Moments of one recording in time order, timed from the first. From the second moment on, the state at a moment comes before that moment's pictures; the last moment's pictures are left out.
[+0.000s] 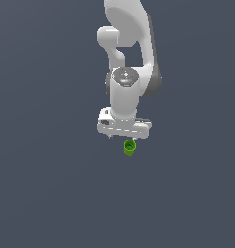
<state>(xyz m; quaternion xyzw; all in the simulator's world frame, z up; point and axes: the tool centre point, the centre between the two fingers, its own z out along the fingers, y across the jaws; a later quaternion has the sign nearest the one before) 0.012 0.023 0.147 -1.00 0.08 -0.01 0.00</state>
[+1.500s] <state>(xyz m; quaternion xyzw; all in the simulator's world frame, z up) 0.004 0.069 0.071 -0.98 0.19 0.00 0.00</state>
